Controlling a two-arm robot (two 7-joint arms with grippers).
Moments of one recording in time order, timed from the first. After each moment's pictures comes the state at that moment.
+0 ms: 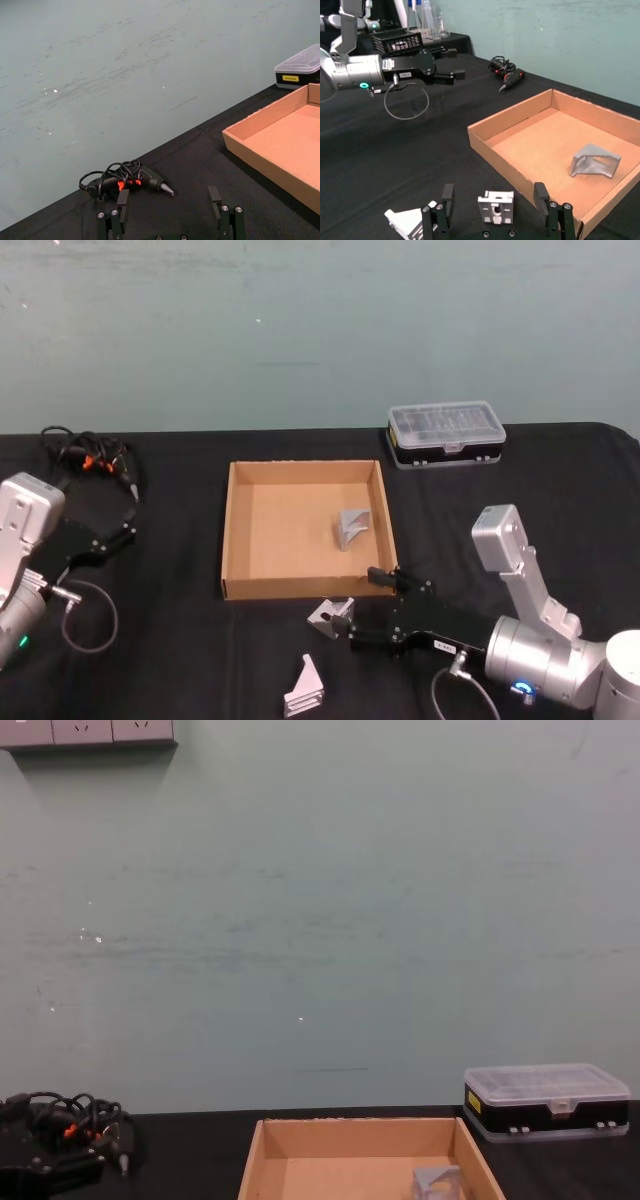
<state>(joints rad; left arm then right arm) -0.20 0.60 0.45 -1.41 -0.25 -0.12 0.03 0.17 0.55 -0.48 -1.50 0.47 0.03 0.58</state>
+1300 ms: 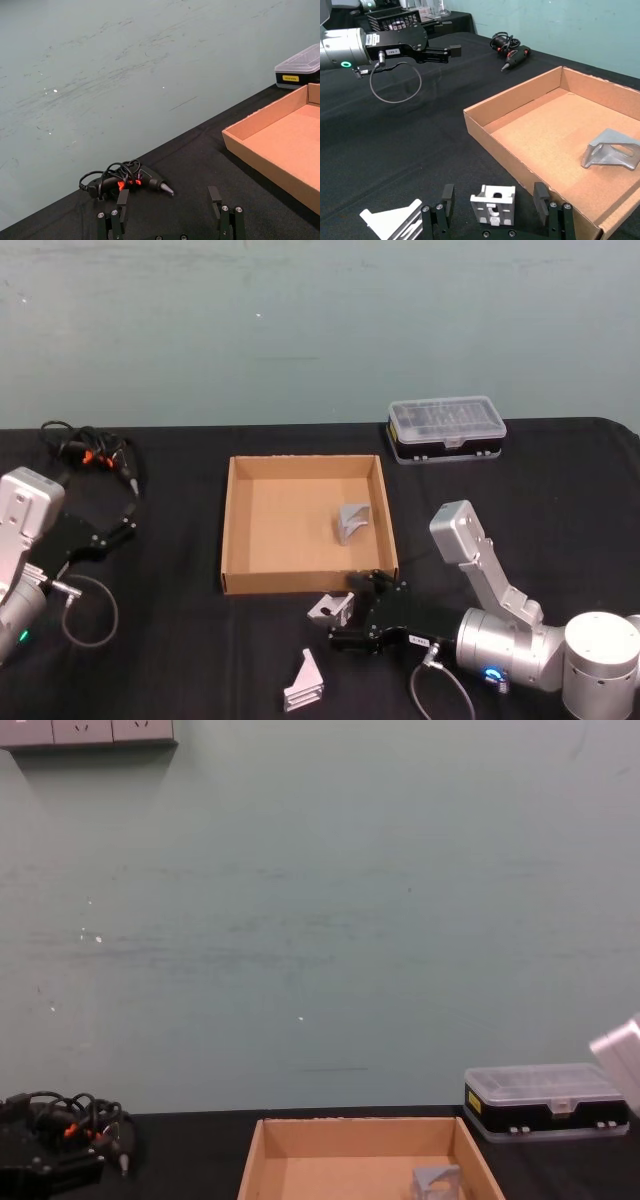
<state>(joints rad) -0.20 0.60 0.45 -1.41 -0.25 -0.12 0.03 0.27 0.48 -0.54 -1.35 0.42 0.06 0.61</state>
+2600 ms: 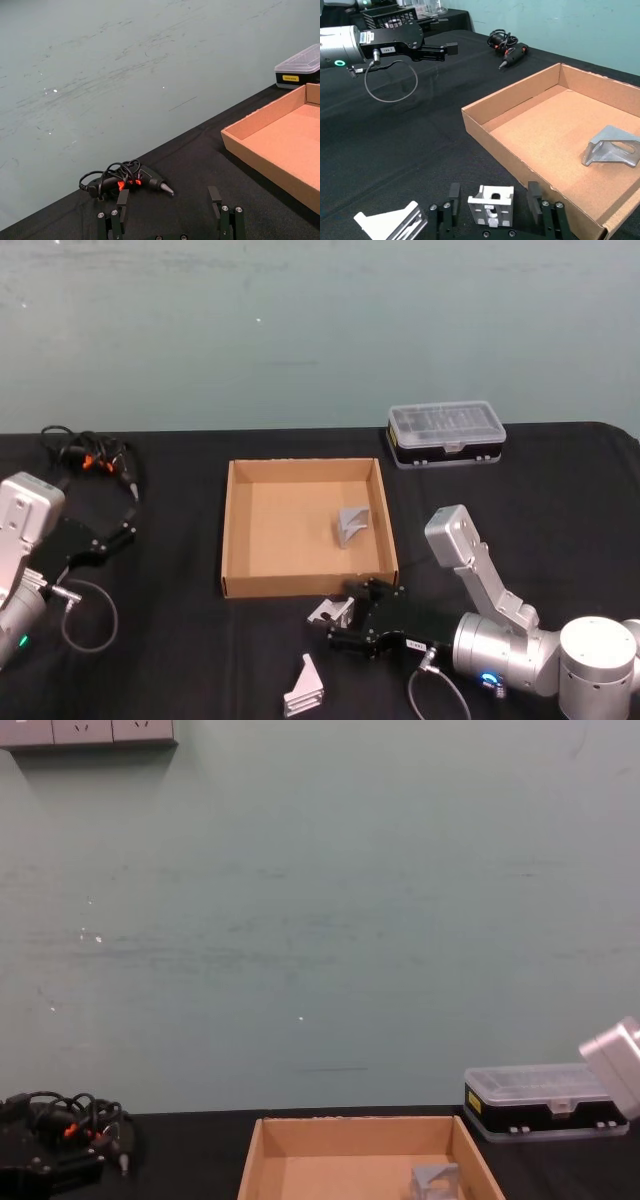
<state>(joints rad) -0.20 0.60 0.45 -1.41 -0.25 -0.12 0.03 0.28 0.47 -0.55 -1.35 0.42 0.07 0.59</state>
